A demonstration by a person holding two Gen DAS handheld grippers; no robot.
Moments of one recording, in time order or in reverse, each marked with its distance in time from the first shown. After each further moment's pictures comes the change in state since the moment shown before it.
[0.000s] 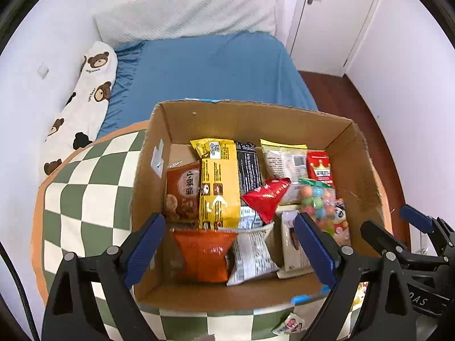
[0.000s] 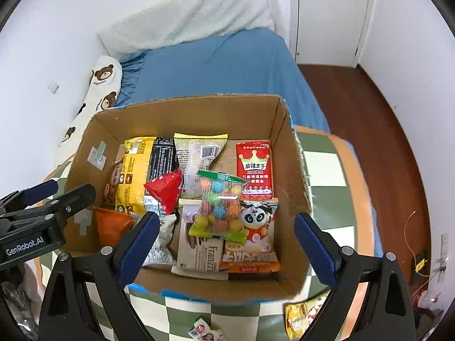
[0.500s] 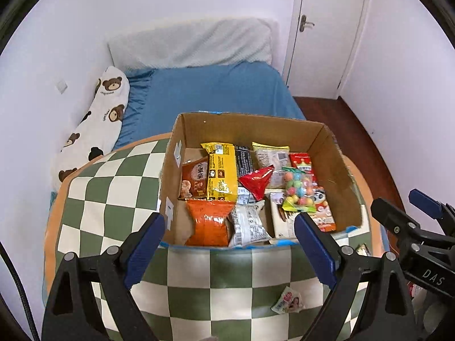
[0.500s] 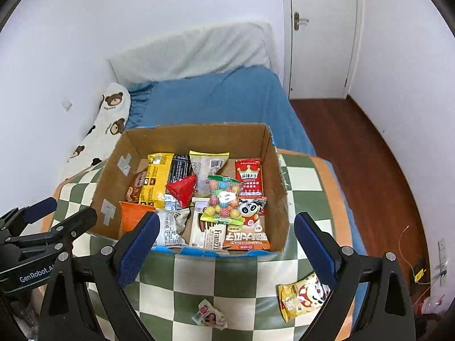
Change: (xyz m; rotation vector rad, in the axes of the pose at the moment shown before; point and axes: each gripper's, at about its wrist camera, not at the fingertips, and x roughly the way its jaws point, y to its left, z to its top) left arm -0.090 -0.007 -0.073 0.009 -0.174 0.016; right arm -0.104 0.010 -0.059 -0.017 -0.205 -0.020
